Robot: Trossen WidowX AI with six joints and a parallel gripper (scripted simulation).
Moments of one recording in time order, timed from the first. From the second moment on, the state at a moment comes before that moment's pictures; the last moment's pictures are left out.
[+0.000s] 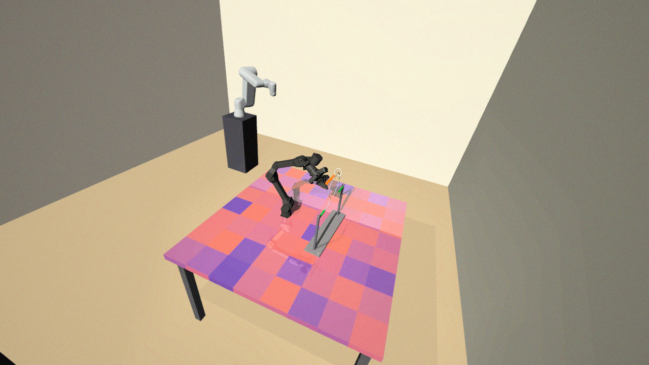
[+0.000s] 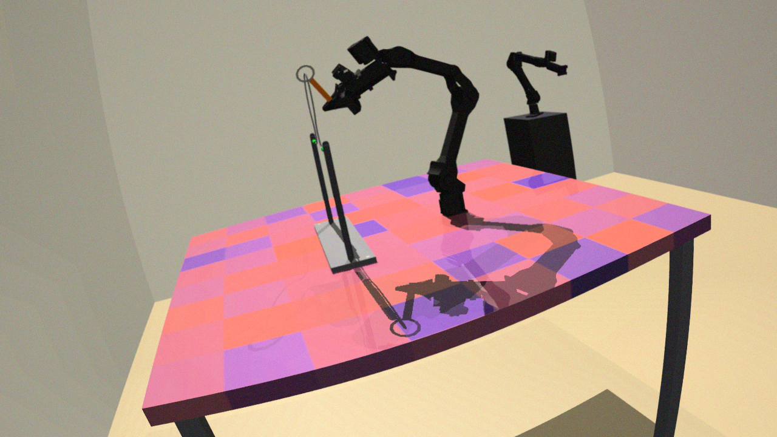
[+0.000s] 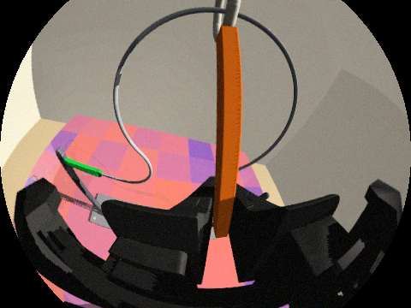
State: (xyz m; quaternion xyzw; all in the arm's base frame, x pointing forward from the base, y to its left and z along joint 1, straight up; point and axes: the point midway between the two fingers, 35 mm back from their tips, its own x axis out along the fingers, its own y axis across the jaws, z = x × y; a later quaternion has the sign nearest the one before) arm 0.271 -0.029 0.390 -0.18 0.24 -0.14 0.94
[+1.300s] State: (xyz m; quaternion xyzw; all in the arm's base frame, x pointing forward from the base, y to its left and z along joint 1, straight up) arm 0.271 -0.039 0.396 -0.41 0.21 -0.19 0.87
